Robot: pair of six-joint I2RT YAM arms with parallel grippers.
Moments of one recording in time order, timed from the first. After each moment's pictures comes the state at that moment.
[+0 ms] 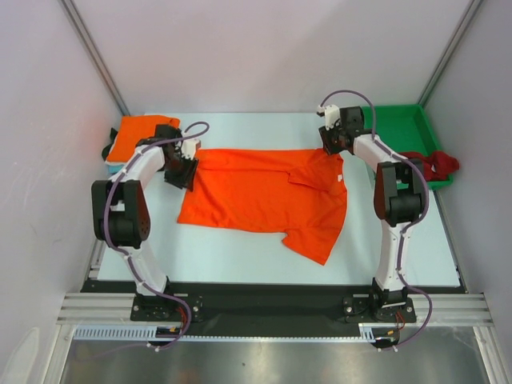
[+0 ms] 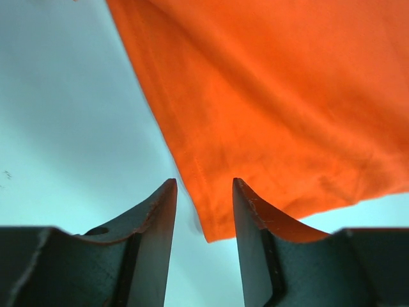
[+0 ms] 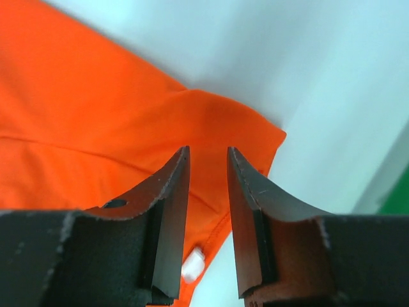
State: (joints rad) left arm -0.01 1.86 1.42 -0.80 0.20 0.32; right arm 0.14 2.14 1.67 -0.28 -0.21 -0.32
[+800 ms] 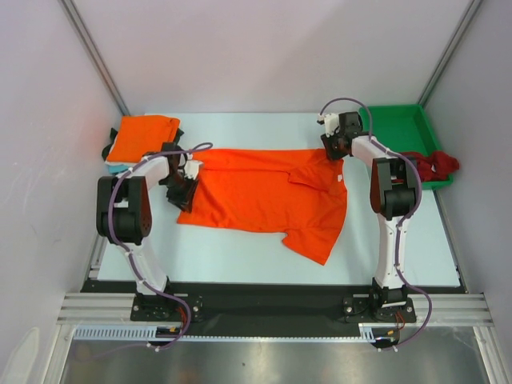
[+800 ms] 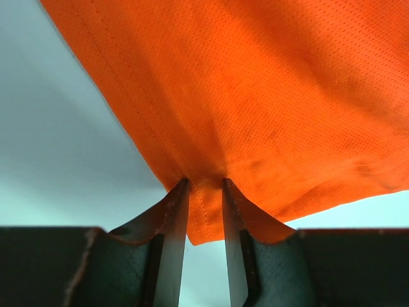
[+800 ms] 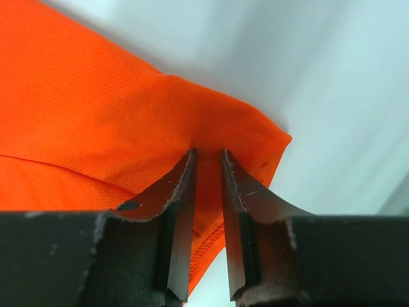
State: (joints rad) left arm -0.01 1.90 1.27 -0.82 0.18 0.33; right arm 0.12 2.27 1.73 -0.33 -0.18 -0.36
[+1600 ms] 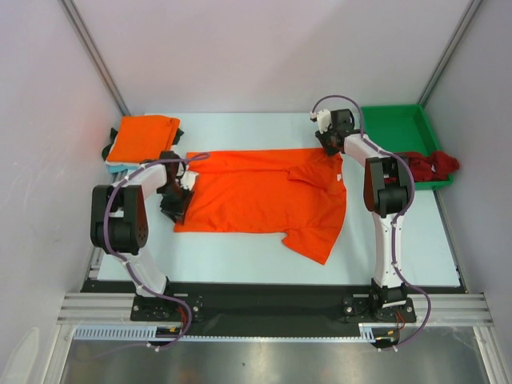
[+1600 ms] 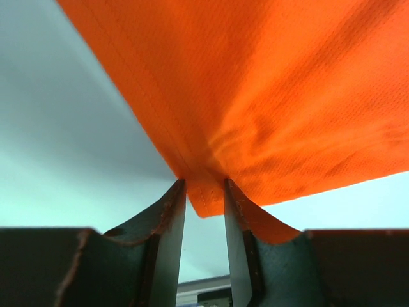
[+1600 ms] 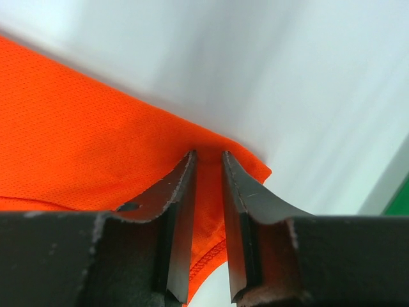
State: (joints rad) left arm -0.01 1.79 1.13 -0.86 0.07 0.31; right arm 0.16 2.34 1.83 -0.31 -0.07 -0.42
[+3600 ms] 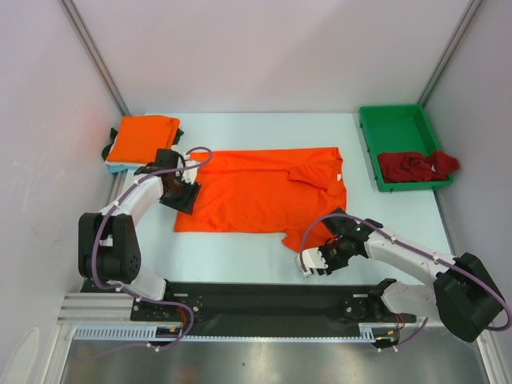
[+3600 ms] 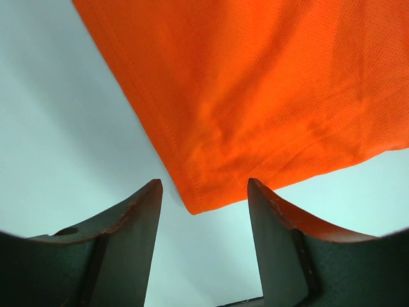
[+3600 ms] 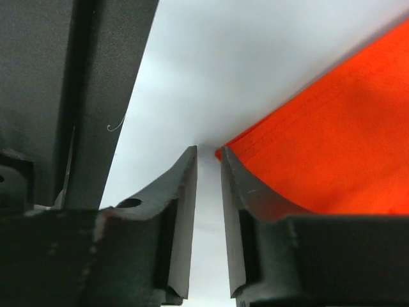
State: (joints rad) left arm -0.07 1.54 1.03 -0.71 0.10 0.31; right arm 0.65 1.15 0.55 -0.73 -0.45 -1.31
